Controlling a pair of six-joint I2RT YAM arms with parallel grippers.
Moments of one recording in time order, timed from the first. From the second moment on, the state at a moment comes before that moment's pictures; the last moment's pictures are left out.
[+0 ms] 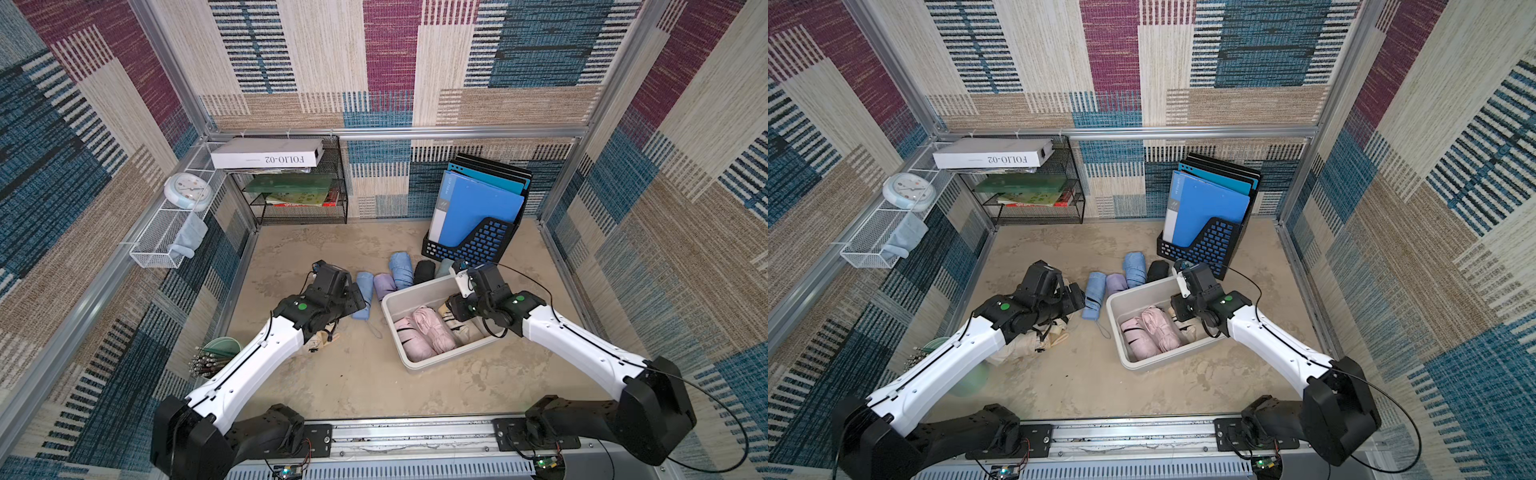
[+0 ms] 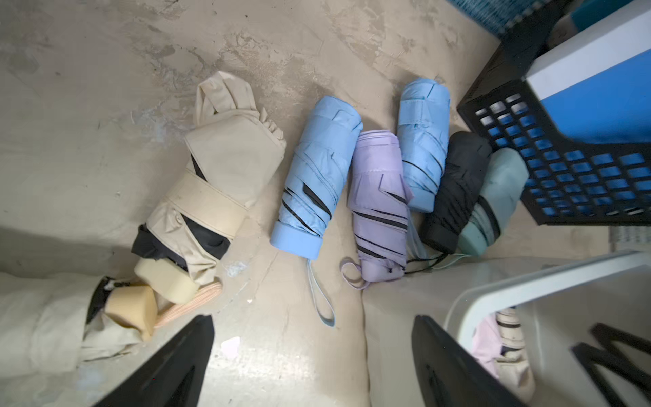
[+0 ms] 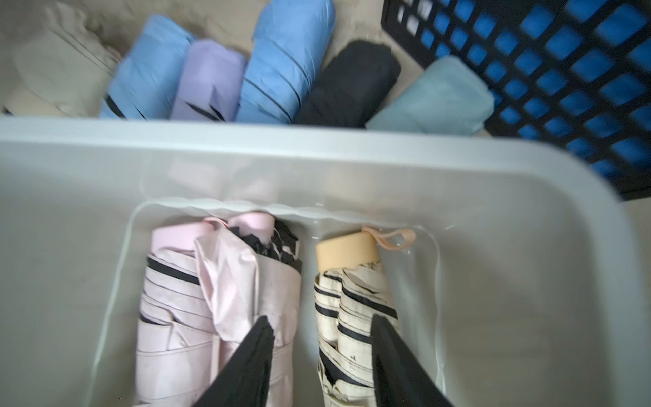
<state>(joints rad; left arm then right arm) -0.46 1.24 1.02 -0.71 -0.13 -0.72 0.56 1.25 0.91 -0.46 0.01 0.15</state>
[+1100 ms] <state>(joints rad) -0.27 1.96 1.47 -0.90 -0.13 0.06 0.56 0.95 0.83 -0.45 -0.02 0.33</state>
